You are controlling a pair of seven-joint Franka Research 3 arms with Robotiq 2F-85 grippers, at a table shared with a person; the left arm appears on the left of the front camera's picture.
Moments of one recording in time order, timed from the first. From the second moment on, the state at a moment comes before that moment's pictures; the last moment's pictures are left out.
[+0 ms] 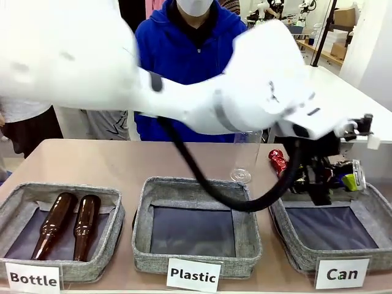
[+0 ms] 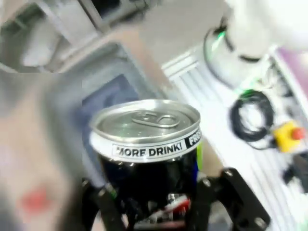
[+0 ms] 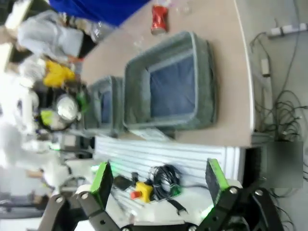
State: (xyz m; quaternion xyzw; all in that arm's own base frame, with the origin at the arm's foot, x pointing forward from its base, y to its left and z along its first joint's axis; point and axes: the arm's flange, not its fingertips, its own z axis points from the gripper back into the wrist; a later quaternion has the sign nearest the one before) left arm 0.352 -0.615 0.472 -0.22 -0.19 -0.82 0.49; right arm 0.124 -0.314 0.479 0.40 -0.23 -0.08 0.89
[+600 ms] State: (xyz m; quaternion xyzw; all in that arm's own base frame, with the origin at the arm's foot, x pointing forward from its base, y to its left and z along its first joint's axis) left arm 0.344 -0.717 0.460 -0.19 -0.12 -0.83 0.52; right arm 0.127 -0.314 0.477 0.40 -0.22 -0.07 0.89
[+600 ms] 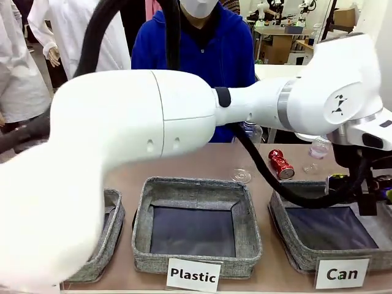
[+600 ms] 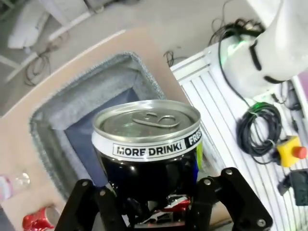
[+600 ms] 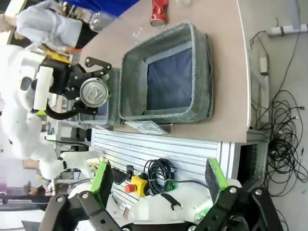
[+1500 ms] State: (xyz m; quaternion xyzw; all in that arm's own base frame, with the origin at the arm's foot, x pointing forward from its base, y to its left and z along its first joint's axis) left arm 0.364 -0.715 0.464 -0.14 -0.14 -0.83 0.53; right arm 0.126 -0.315 0.477 0.40 -0.22 -0.07 0.89
